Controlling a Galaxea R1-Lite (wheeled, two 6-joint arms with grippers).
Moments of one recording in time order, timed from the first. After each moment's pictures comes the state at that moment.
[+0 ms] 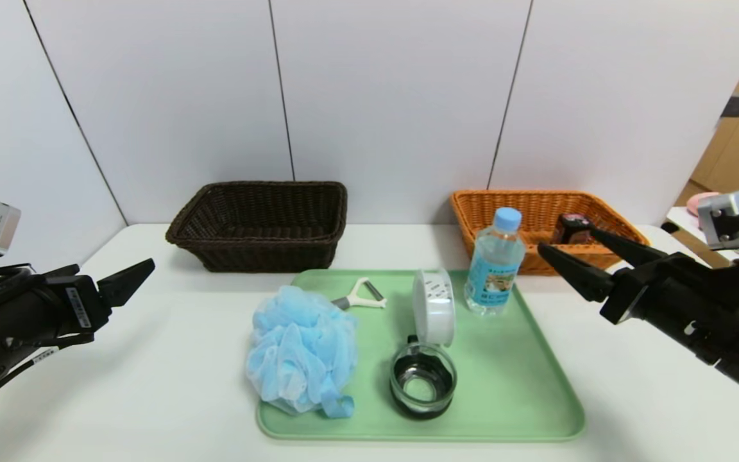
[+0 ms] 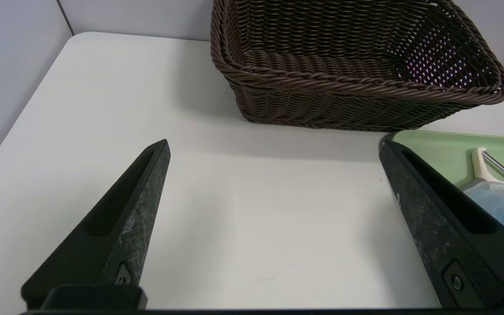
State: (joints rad) left arm -0.02 1.25 -0.37 -0.71 -0.03 -0.12; right arm 0.28 1.55 -0.25 -1.34 0.16 0.12
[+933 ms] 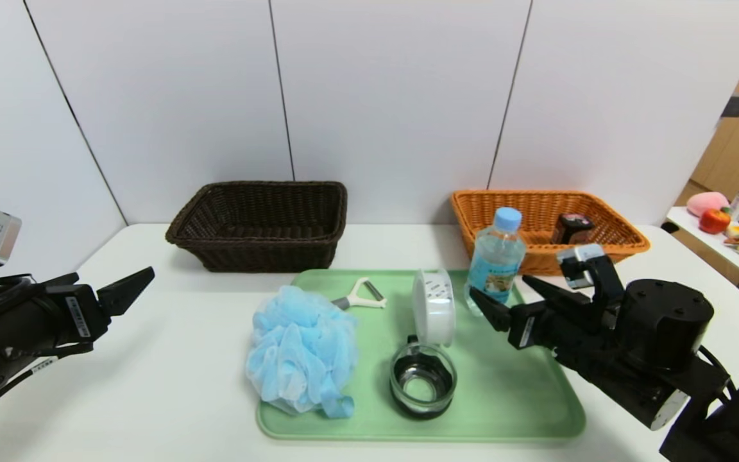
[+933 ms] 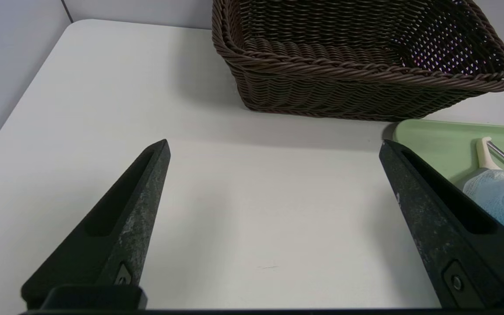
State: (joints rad) left arm -0.02 1.24 -0.35 -0.71 -0.03 -0.12; right arm 0.43 1.95 -0.31 -1.52 -0.06 0.12
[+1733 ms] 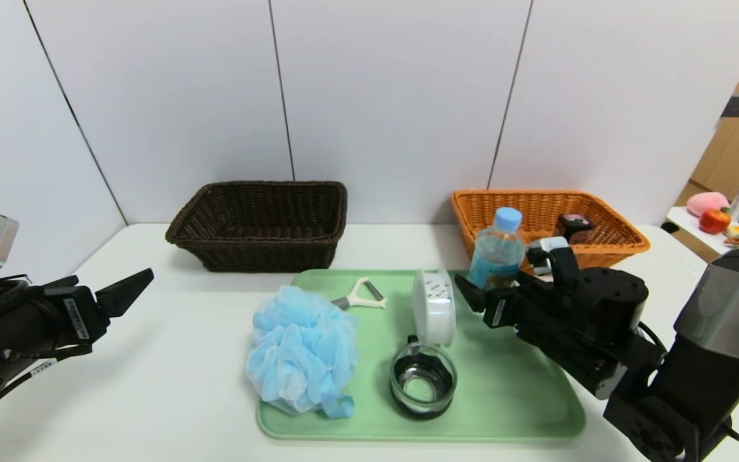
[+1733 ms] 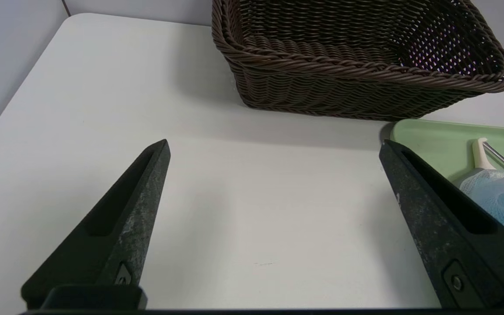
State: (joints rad) left arm -0.02 1.23 -0.34 -0.71 -0.03 -0.14; right arm 0.41 2.09 -0.46 -1.52 -0.10 0.12
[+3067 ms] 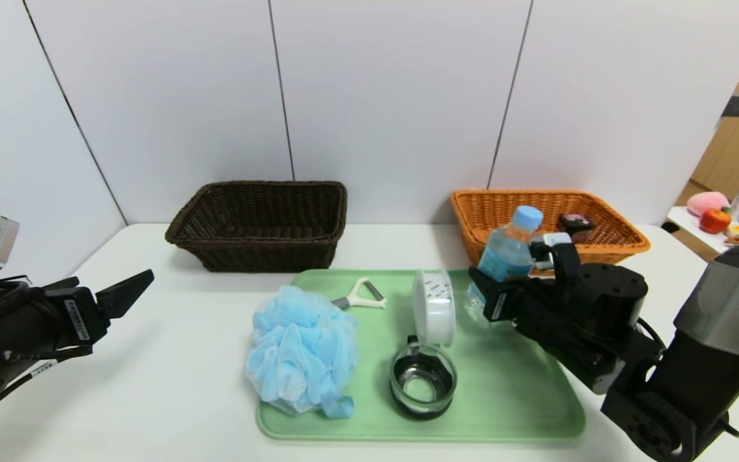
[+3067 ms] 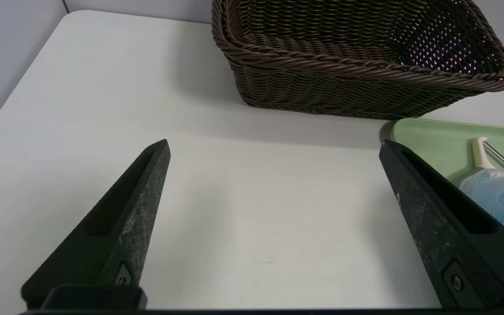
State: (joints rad) left arm -0.02 1.24 -0.34 -0.71 -0.03 -0.15; right arm 0.42 2.07 -0.47 -1.52 -0.12 0.15
